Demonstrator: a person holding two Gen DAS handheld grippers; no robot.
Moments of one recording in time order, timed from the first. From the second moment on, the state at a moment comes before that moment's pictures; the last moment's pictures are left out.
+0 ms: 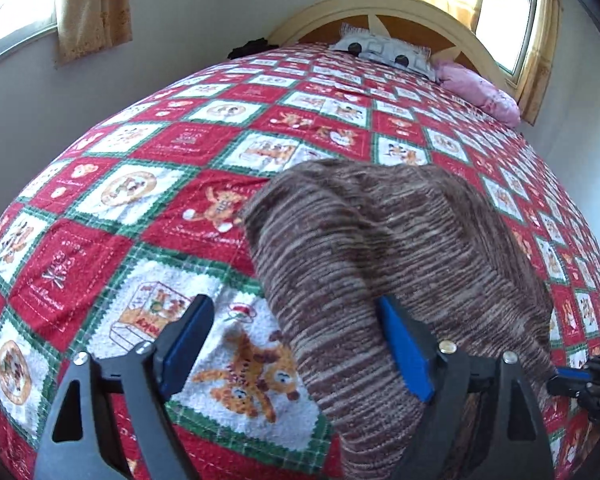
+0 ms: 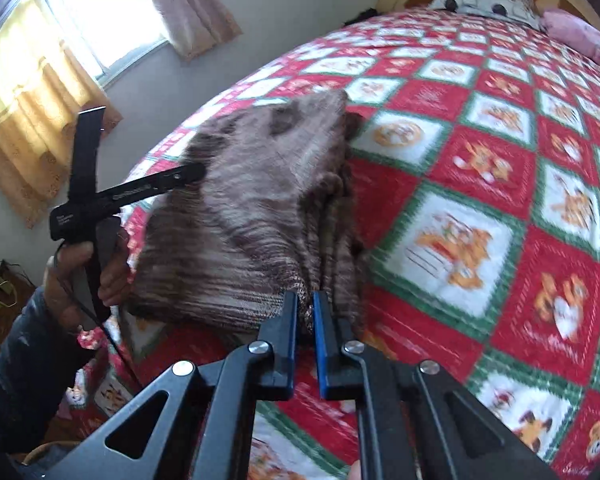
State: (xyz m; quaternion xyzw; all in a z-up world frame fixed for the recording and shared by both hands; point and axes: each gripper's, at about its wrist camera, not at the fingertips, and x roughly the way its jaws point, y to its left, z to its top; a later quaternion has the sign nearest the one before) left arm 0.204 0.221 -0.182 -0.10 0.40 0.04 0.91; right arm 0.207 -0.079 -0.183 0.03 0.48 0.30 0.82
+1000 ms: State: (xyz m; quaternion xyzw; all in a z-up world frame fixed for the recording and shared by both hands) left arm 0.197 0.215 -0.179 -0.10 0.41 0.03 0.91; right arm 0.254 -0.037 -0.181 0.03 0.47 0.30 0.83
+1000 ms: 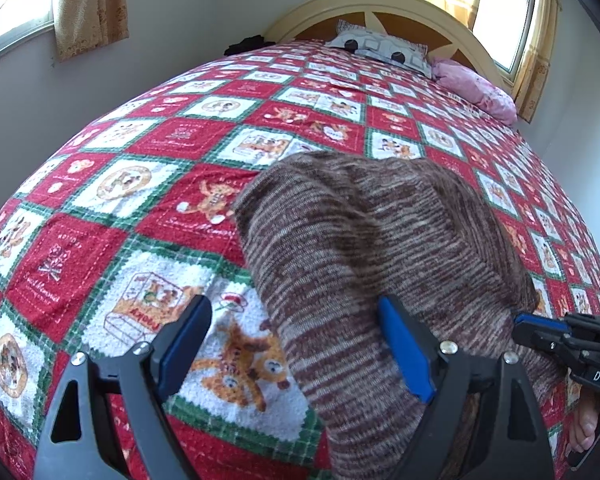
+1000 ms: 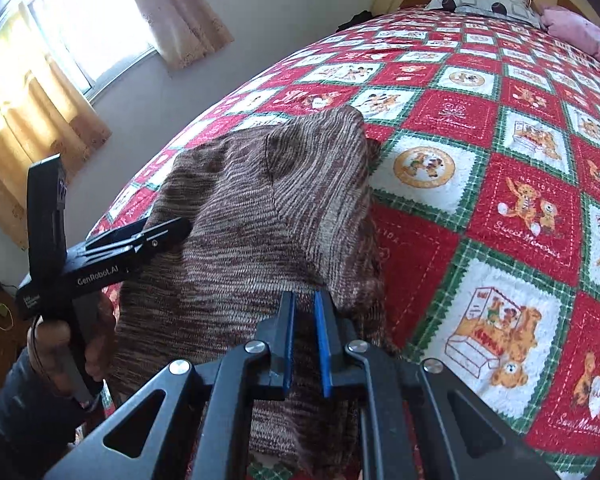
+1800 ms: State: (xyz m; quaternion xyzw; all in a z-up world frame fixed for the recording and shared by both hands) left arm 0.064 0.170 -0.079 -0.06 0.29 0.02 0.95; right arm 0.114 -0.061 -0.065 -0.01 0.30 0.24 0.92
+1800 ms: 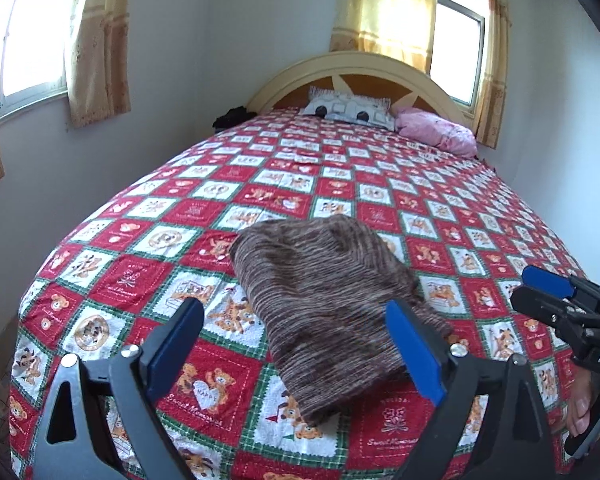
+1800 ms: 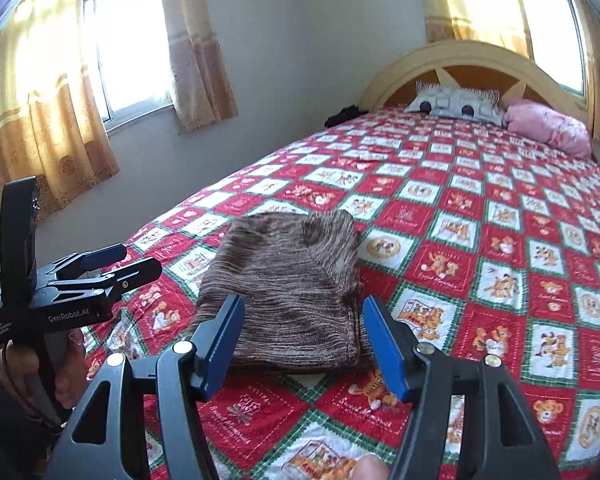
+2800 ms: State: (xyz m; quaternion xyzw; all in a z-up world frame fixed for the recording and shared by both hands) left arm 0.044 0.157 -0.052 -0.06 0.25 0.00 0.97; right arm 0.069 -0.071 -0.027 -0.01 0.25 0.21 0.95
